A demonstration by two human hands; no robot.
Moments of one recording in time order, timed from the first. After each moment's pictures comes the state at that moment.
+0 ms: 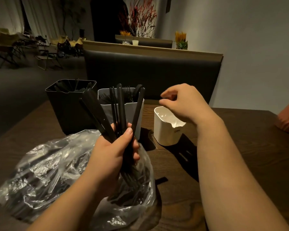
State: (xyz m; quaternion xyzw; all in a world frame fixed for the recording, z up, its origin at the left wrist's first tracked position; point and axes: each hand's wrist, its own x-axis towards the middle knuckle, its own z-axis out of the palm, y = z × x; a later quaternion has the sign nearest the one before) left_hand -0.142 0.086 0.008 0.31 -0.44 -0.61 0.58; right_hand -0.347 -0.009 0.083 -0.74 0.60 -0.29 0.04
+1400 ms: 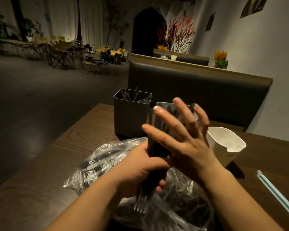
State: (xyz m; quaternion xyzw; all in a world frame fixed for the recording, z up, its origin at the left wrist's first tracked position) left_hand -0.051 0.091 0.018 0.31 -0.50 -0.69 0.42; right_hand -0.215 0.033 0.035 -0.83 0.24 -0.33 -0.37
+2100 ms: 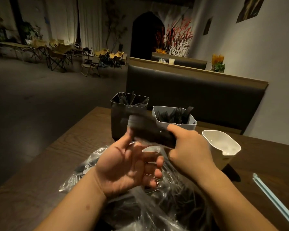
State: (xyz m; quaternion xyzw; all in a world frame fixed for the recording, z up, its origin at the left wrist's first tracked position) left_hand -0.022 0.071 0.008 0.09 -0.32 -0.88 0.34; right_hand -0.209 0.047 0.056 -0.81 0.52 -0.26 -0.05
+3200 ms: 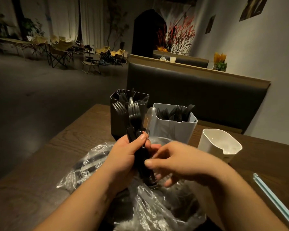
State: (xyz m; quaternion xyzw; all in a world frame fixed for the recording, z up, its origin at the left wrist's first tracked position) left_hand -0.050 0.073 0.014 0.33 -0.38 -0.64 0.58; right_hand -0.205 0.058 0.067 -0.71 0.49 -0.07 0.50
